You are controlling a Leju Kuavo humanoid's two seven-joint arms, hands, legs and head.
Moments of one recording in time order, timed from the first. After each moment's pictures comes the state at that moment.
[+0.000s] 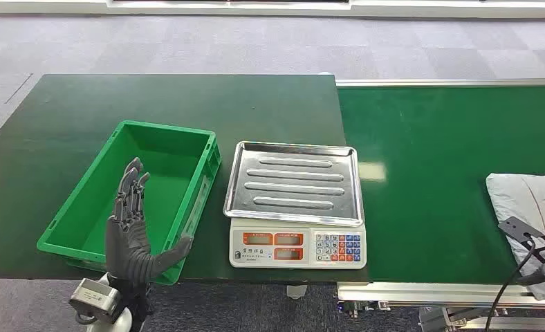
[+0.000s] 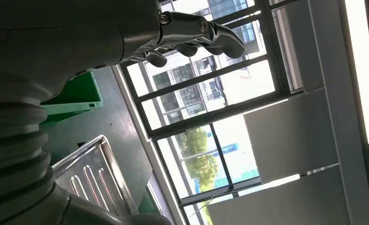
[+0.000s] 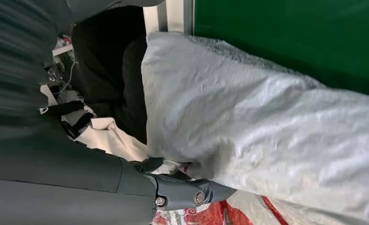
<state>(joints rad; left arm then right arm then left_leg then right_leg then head) 0.01 -0.13 -0.21 -1.61 -0.19 0.14 -0.63 -0.52 -0.59 -0.40 -0.28 1.16 0.32 0.27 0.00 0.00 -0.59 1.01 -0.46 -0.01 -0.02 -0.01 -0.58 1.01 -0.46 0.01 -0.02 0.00</state>
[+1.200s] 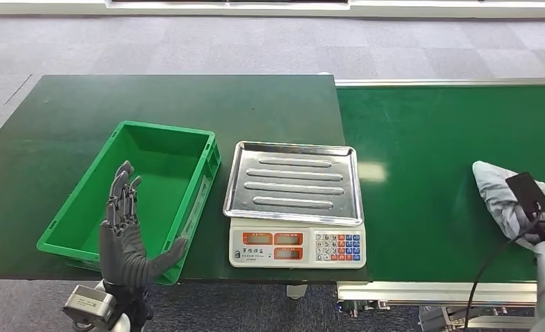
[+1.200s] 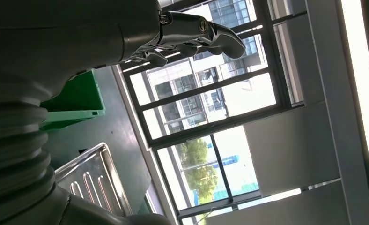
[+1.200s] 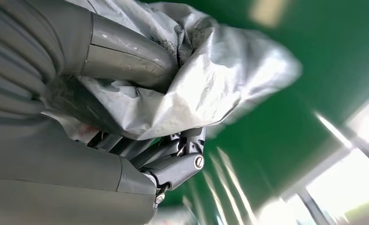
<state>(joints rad) 0.06 -0.14 -0.21 -1.66 -0.20 0.18 -0.62 -0.56 -0.48 -0.49 -0.43 0.85 -0.03 -0.32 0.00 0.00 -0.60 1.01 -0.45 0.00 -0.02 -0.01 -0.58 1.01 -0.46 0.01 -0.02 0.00</state>
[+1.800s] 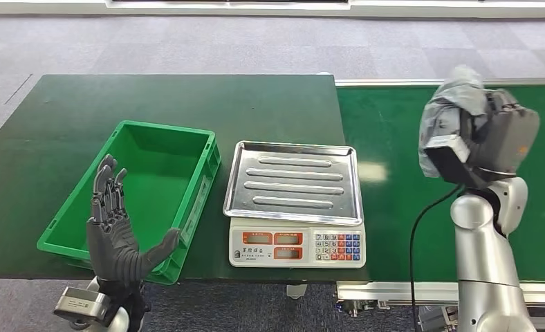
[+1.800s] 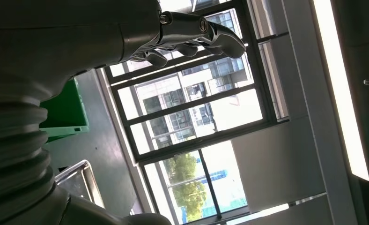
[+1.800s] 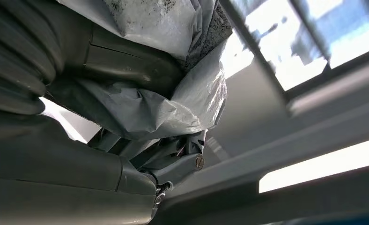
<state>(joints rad) 0.02 -0.13 -0.21 -1.66 -0.19 0.24 -0.65 -0.44 -0.19 0.02 -1.27 0.76 -0.37 -0.47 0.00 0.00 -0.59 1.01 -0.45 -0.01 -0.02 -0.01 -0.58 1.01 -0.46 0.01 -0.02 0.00</state>
